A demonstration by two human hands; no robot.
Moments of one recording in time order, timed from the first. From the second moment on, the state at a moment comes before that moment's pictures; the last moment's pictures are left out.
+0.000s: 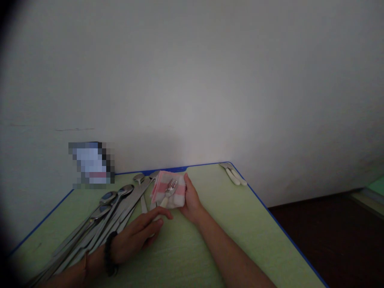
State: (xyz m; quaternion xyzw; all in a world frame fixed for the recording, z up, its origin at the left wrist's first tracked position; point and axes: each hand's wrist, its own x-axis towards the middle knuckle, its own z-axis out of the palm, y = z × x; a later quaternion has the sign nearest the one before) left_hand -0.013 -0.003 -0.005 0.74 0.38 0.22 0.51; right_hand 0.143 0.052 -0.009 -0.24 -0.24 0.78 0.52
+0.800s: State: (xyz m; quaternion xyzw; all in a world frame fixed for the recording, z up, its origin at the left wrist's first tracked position) left_hand -0.012 -0.003 -0.003 0.75 0.38 0.21 0.50; right_hand 0.142 0.051 -0.009 -0.24 -0.24 0.79 0.51
